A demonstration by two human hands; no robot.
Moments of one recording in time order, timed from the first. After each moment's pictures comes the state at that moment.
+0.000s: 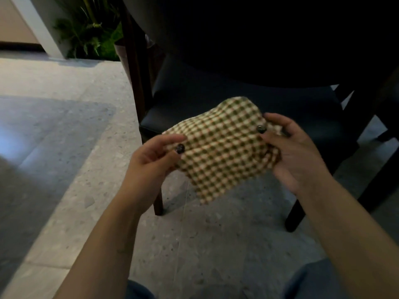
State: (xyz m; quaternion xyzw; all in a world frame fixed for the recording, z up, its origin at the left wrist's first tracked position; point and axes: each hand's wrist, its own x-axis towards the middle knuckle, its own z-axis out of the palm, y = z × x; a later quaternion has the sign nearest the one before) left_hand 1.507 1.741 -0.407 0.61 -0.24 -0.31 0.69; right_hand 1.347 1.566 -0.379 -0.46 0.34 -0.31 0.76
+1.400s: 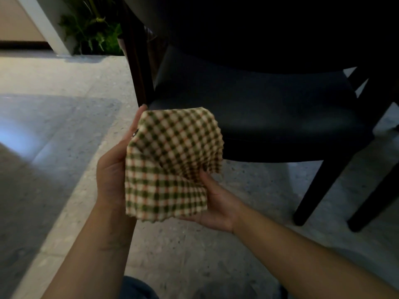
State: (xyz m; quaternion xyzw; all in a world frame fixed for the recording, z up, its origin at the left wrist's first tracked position) left_hand 1.502 1.755 -0.390 0.30 -0.10 -0.39 0.87; right_hand 1.398 1.651 -0.473 -0.22 0.20 0.09 0.95
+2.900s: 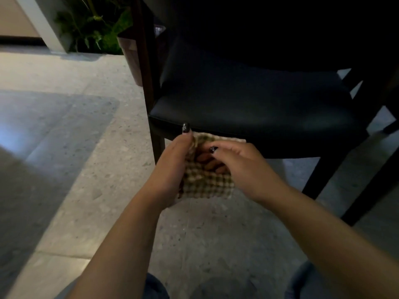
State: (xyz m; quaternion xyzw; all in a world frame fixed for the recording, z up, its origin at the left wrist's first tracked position) left_hand 1.489 1.742 -0.405 0.61 -0.19 -0.42 0.64; right_hand 1.386 1.649 -0.393 -0.73 0.27 -0.13 0.62
